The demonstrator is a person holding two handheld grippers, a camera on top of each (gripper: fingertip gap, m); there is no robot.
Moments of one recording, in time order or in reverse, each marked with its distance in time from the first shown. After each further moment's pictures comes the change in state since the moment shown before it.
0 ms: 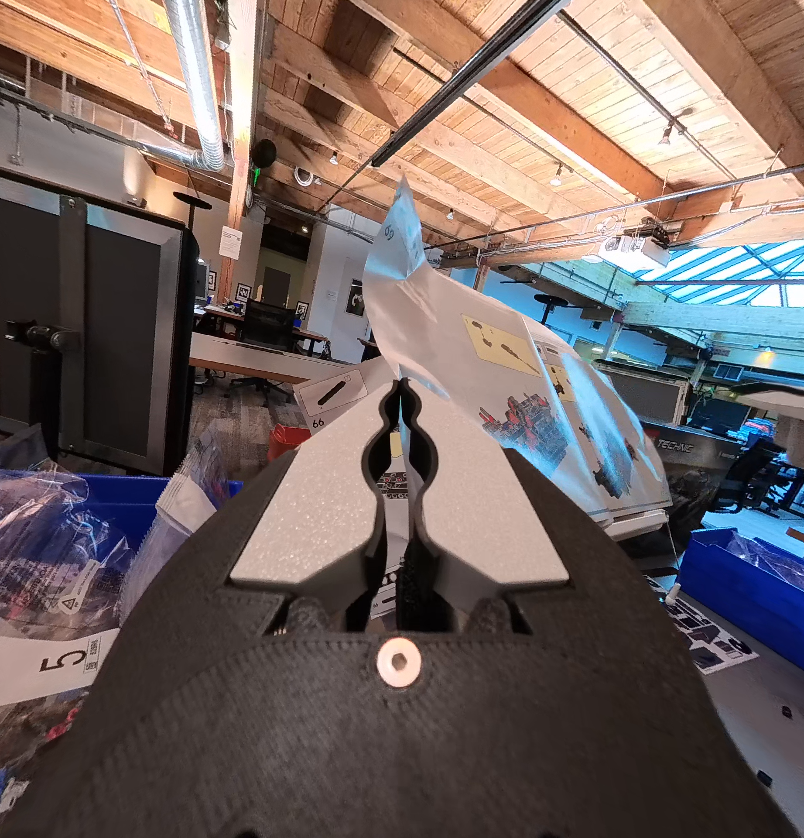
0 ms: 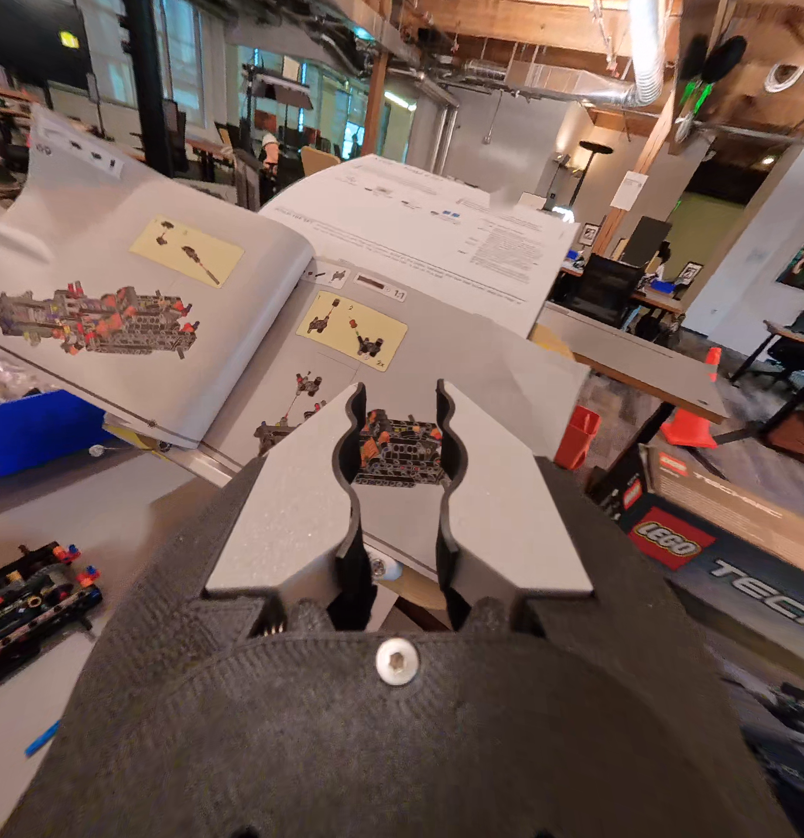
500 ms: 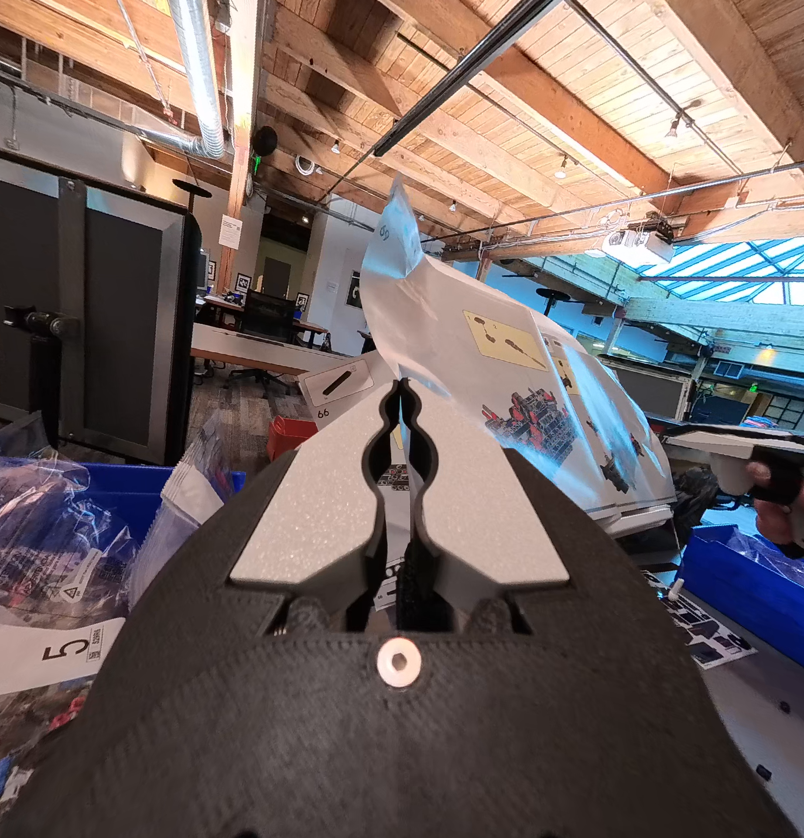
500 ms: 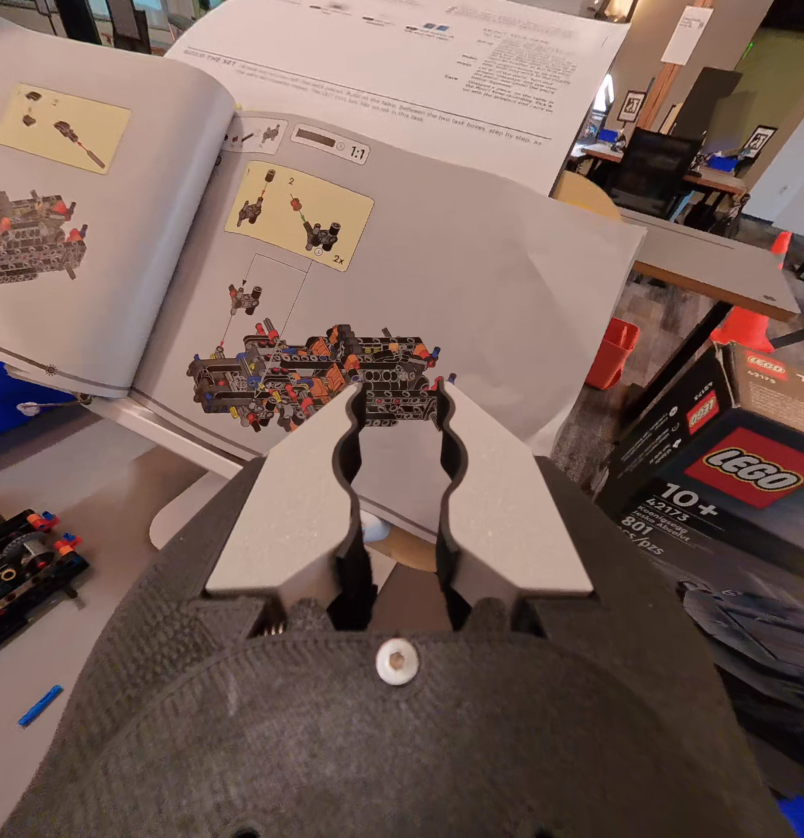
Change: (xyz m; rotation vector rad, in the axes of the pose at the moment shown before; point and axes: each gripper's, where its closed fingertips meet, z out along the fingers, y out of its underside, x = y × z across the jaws) left arm -0.006 0.007 0.001 -0.018 -0.005 -0.011; right arm 0.014 0.073 0.036 -0.189 -0.022 0.104
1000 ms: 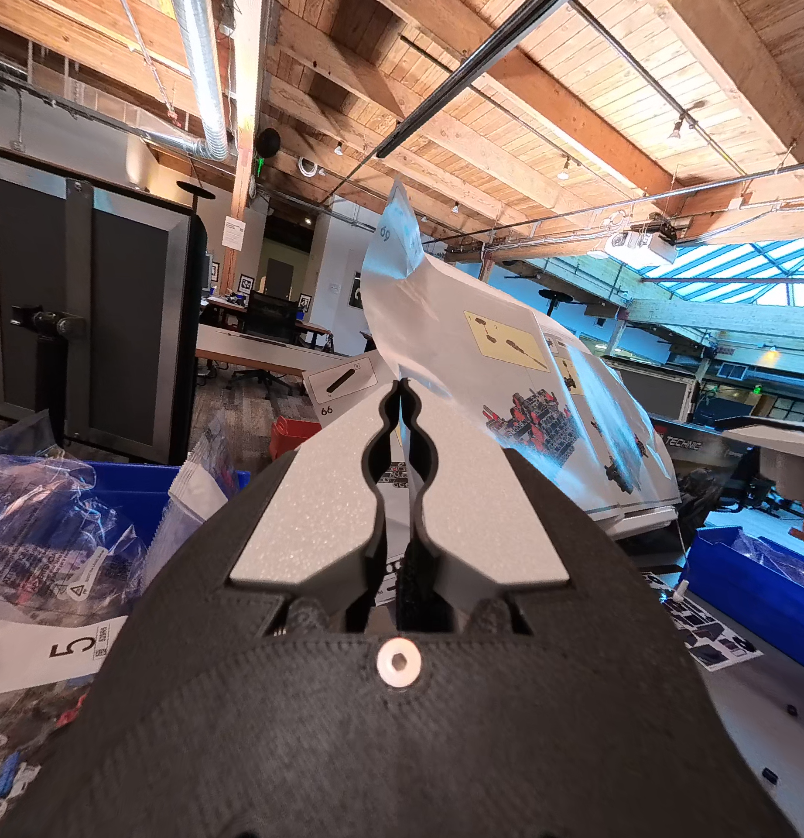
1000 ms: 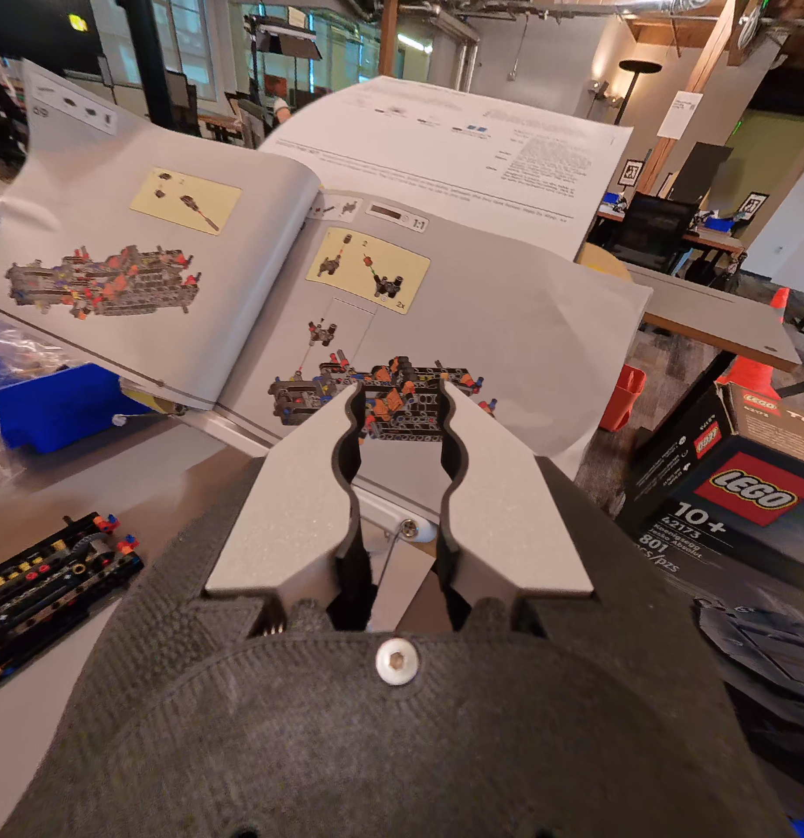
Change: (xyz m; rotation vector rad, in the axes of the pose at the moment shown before) left arm -0.003 0.000 -0.001 0.003 -0.006 0.001; right arm -0.030 -0.023 -0.030 0.101 -0.032 -0.020
